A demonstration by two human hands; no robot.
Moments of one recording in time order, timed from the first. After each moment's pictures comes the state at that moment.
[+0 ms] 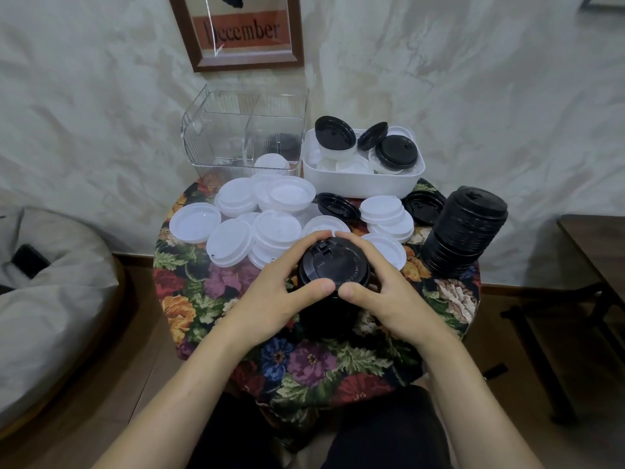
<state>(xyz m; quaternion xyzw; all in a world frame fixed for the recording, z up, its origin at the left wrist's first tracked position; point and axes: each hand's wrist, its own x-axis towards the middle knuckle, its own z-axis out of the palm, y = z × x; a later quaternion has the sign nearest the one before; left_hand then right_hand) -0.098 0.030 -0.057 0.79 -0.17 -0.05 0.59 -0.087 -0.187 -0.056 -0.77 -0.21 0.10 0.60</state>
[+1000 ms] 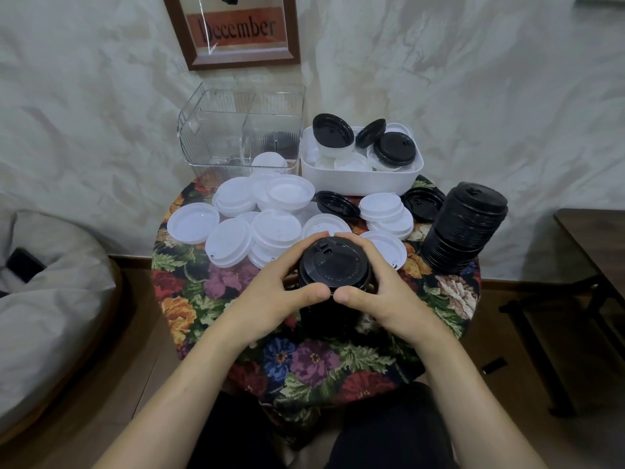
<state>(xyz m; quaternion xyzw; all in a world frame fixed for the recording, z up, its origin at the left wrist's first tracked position) -0.090 0.039 -0.066 0.75 -0.18 -0.10 0.62 -0.090 -0.178 -0.057 -0.76 -0.18 0.10 0.61</state>
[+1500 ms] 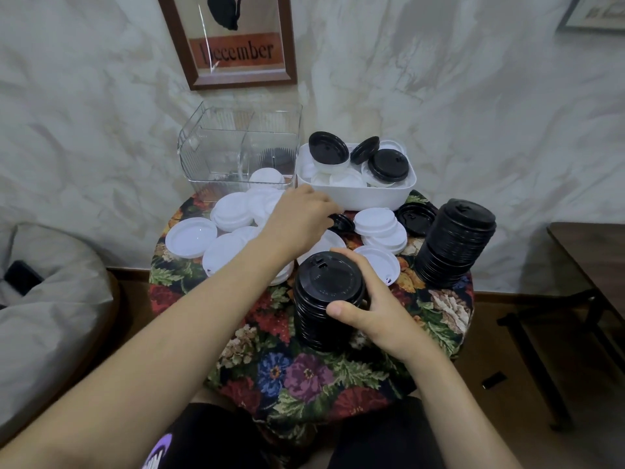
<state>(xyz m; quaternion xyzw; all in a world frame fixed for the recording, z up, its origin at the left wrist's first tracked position) 0.044 -0.001 -0.035 0.94 -0.27 0.17 0.12 -0.090 -0.179 -0.063 -0.77 -0.17 0.10 0.61</state>
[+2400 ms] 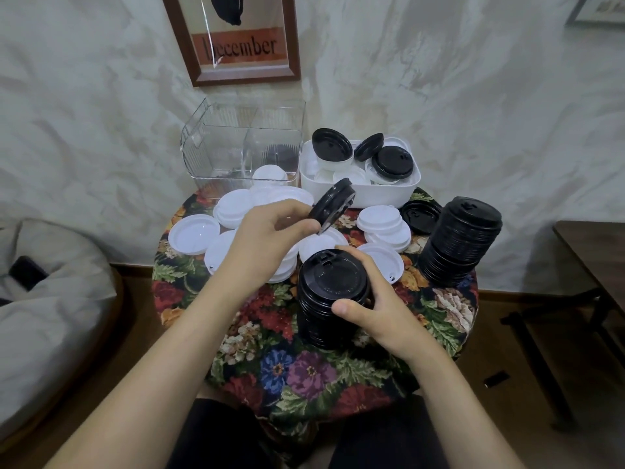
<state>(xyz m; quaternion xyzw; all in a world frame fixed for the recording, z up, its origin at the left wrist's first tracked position) -0.045 0.032 -0.004 0.79 -0.13 0.07 0.59 -0.088 -0.180 -0.070 -0.76 -0.17 0.09 0.62</state>
